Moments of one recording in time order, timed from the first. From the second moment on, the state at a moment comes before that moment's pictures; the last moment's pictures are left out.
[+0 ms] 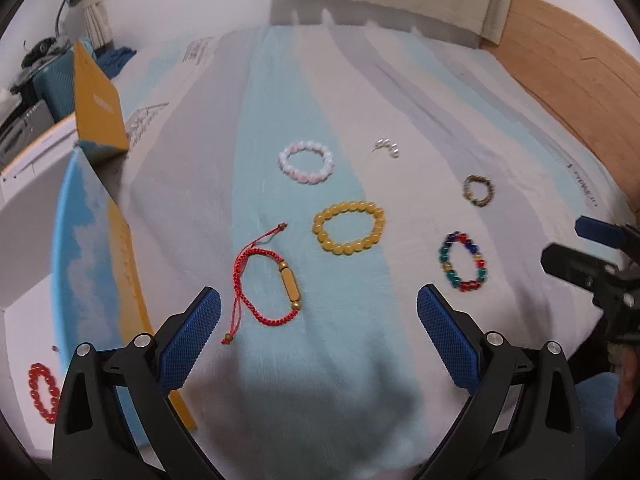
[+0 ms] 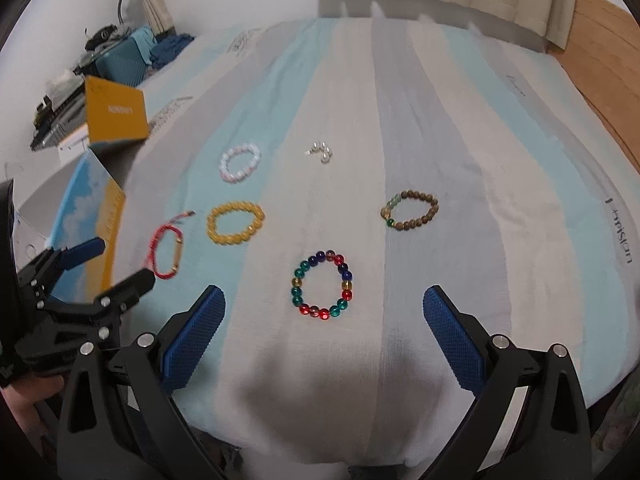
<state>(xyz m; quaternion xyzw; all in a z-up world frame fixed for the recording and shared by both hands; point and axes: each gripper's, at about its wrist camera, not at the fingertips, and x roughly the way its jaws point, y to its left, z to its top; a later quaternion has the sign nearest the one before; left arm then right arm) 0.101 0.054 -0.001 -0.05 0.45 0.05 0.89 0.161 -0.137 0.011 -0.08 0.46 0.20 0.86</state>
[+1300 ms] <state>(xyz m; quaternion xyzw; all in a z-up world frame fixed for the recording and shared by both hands) 0.137 0.088 -0.069 -0.07 0.51 0.05 0.85 0.217 -0.119 -0.085 -0.07 0.51 0.19 0.83</state>
